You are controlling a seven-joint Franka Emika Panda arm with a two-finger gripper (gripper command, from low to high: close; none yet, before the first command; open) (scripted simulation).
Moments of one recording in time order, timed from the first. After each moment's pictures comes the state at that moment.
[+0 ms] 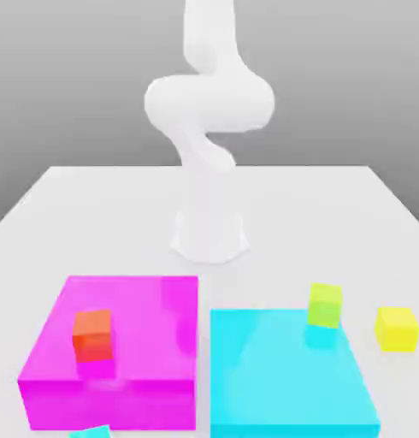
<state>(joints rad) 0.06 -0.71 0.02 -2.33 0.00 2.34 0.73</state>
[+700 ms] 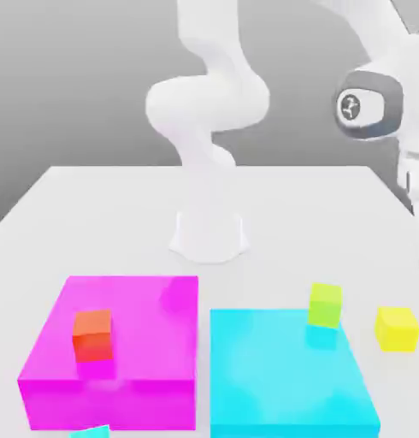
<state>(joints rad) 0.49 0.06 0.23 -2.56 -0.06 2.71 0.20</state>
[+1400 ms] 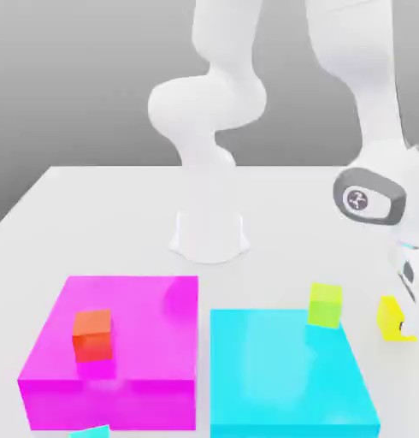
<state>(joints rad) 0.56 0.21 0.22 -2.58 -0.13 2.79 0.17</state>
